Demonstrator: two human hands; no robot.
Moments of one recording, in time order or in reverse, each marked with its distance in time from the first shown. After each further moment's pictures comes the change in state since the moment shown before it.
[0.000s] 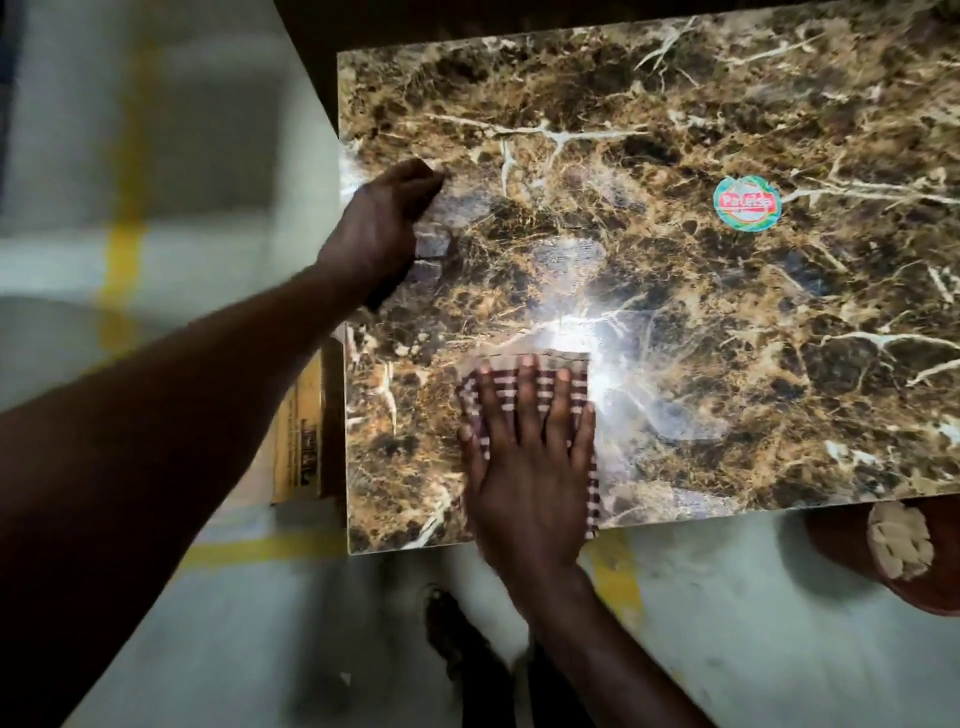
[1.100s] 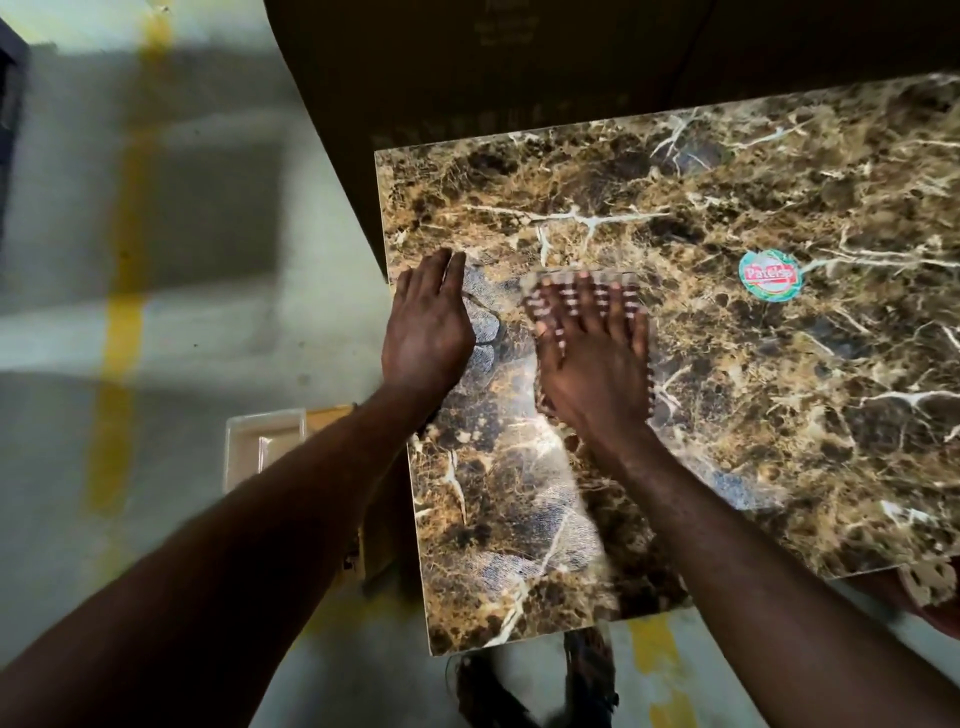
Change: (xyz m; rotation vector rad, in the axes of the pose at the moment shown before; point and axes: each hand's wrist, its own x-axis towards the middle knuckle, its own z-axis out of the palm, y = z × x) left_hand -0.010 -0.006 0.013 0.233 0.135 -0.016; right_hand 0.196 0.009 -0.020 -0.052 0.048 0.030
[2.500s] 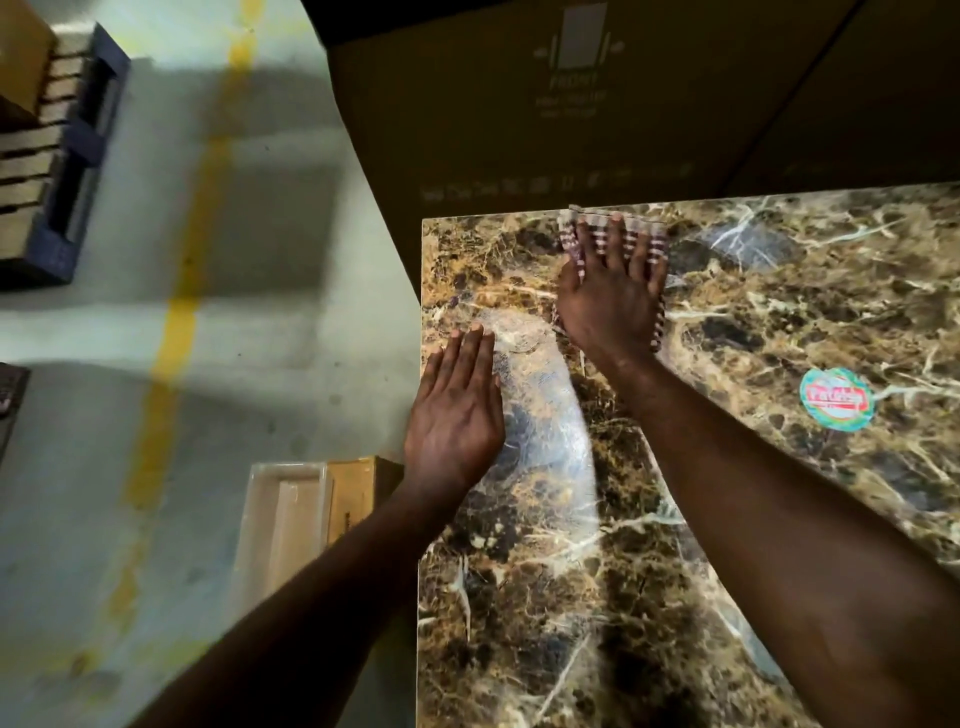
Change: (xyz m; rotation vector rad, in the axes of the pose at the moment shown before) left_hand 0.005 0.002 -0.001 0.064 -0.153 -0.105; right_hand 0.203 -0.027 -0.010 0.055 0.045 0.040
